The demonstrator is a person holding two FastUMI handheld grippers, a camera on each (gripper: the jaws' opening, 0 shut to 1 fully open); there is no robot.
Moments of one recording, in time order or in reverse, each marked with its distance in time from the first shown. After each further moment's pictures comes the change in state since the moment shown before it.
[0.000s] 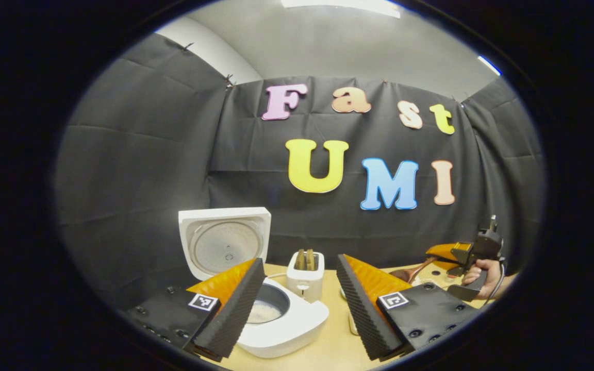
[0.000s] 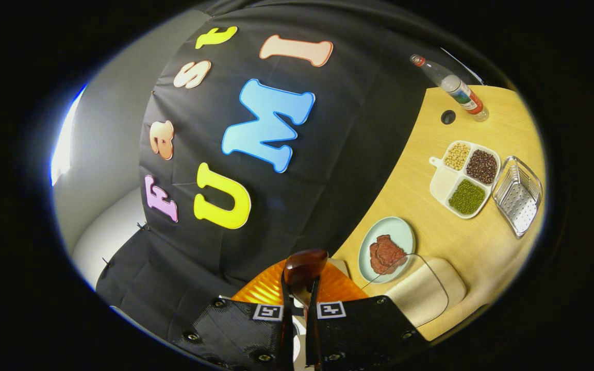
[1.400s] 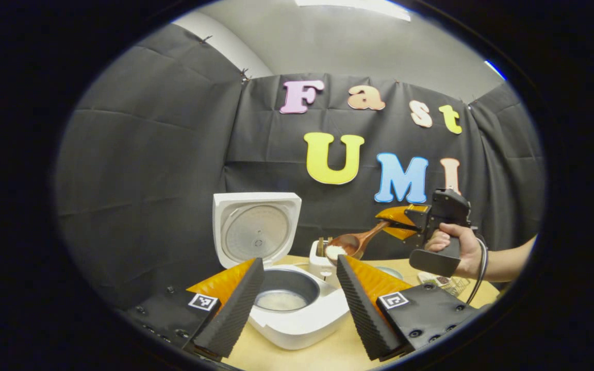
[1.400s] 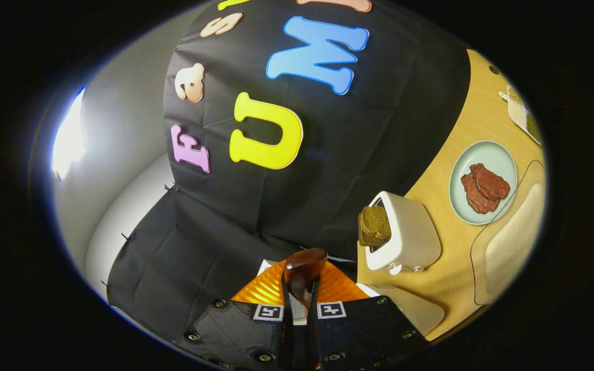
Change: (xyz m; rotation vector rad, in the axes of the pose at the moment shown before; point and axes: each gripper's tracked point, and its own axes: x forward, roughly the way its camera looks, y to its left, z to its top) left arm -0.025 0.084 -0.042 -0.008 0.028 0.025; right arm 0.097 0.132 -0.171 -0.027 0.267 0.168
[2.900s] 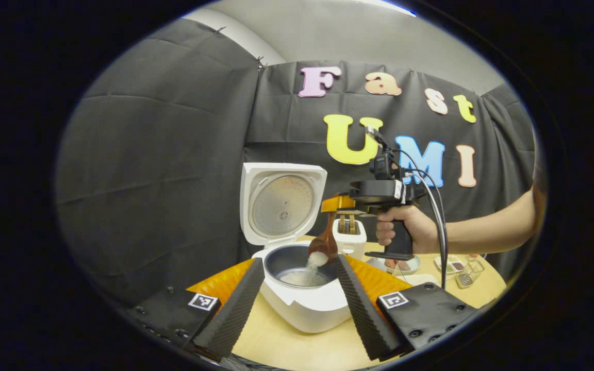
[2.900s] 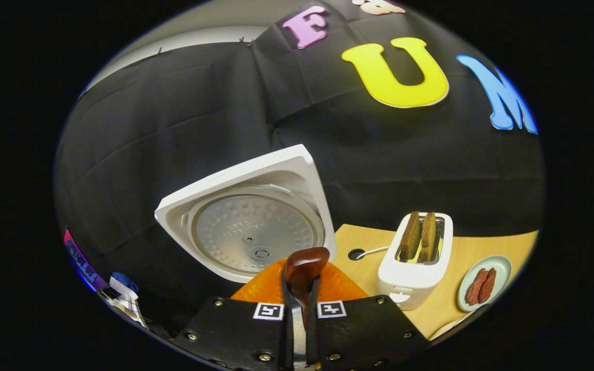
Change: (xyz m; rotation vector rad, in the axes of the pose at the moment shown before) left arm -0.022 0.041 -0.055 -0.008 0.082 0.090; right arm 0.105 -0.009 -0.149 -0.967 0.336 -0.066
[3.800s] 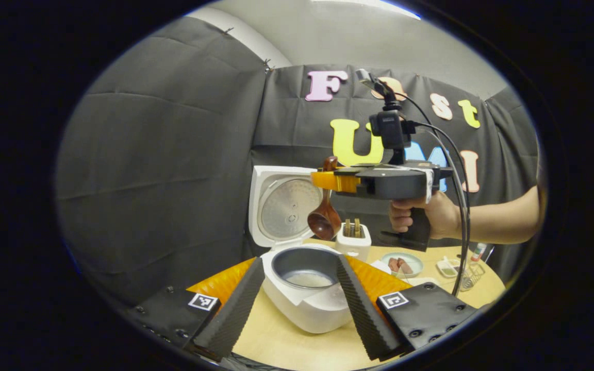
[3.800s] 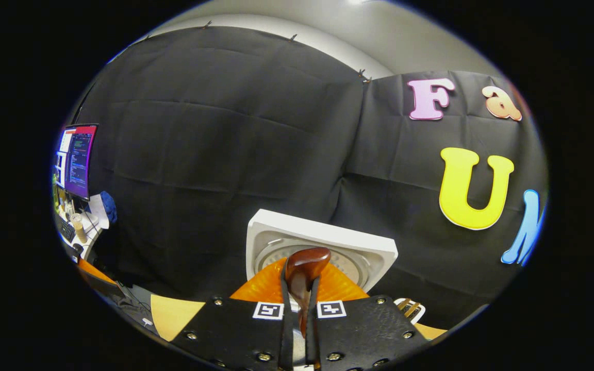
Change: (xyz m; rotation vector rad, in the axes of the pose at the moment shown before) left arm -0.009 0.015 0.009 -0.026 -0.028 0.013; right arm -0.062 0.099 0.064 -0.464 -0.226 0.115
